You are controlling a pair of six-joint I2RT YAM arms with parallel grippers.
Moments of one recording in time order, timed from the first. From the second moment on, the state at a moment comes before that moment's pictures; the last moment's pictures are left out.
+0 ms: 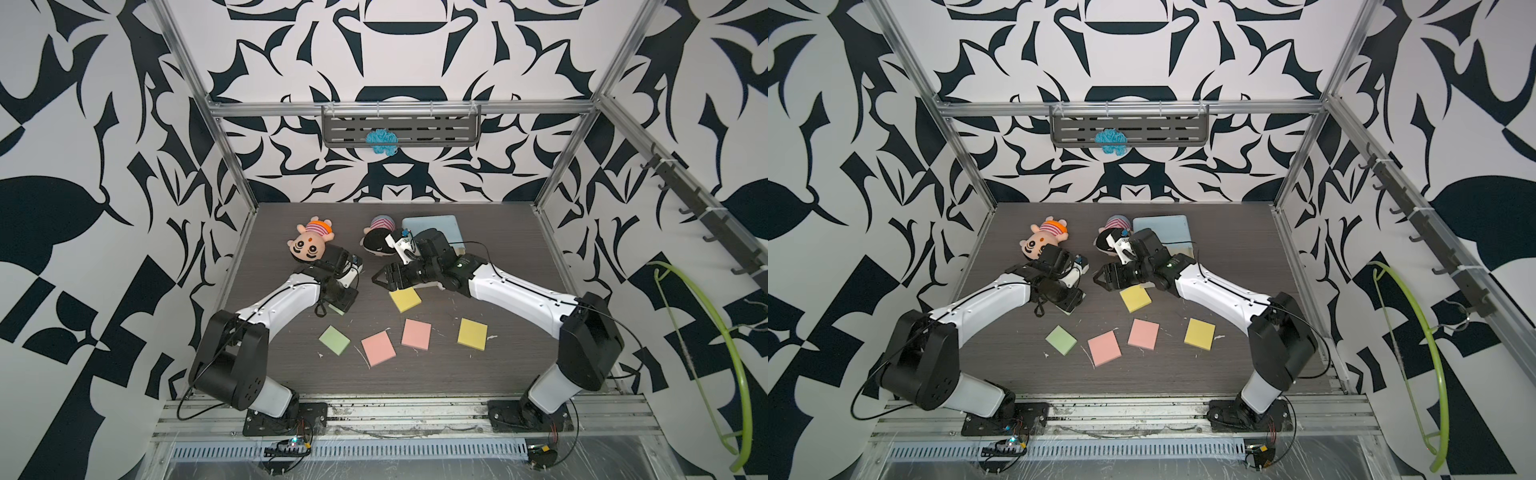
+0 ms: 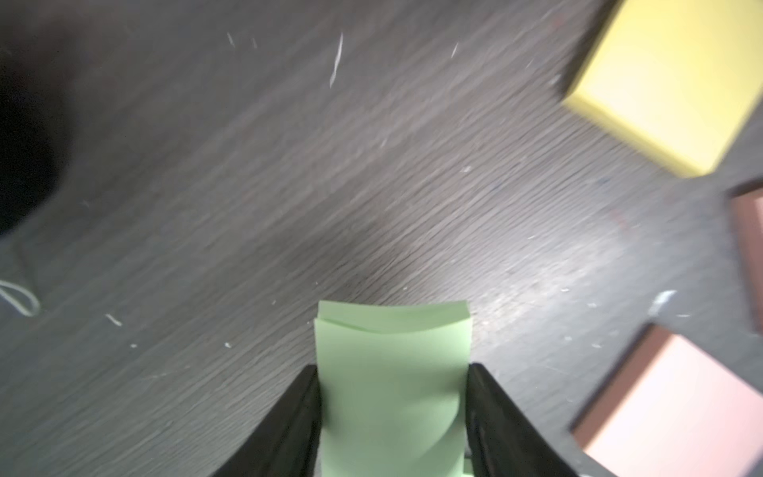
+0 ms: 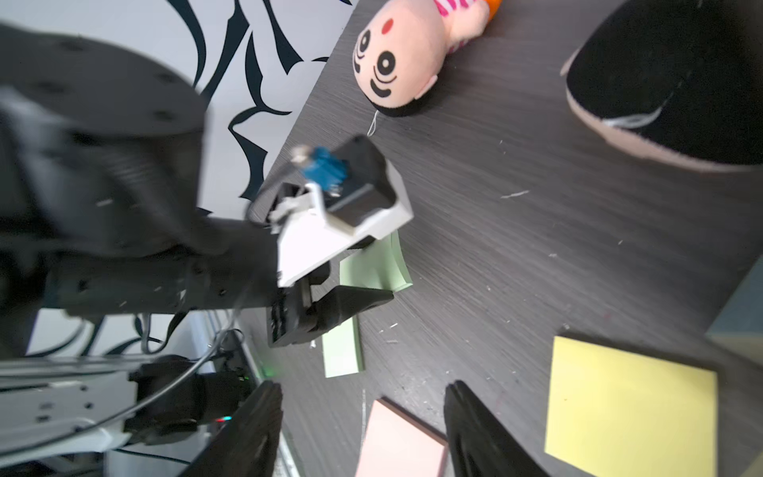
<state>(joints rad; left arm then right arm) -0.42 1.47 0.96 -0.63 0.07 0.20 0.72 1.66 1.27 -0.27 -0.50 0.52</state>
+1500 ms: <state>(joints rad) -0.42 1.30 1.04 -0.63 0.39 0.16 0.67 1.85 1.36 -0.11 -0.84 0.87</state>
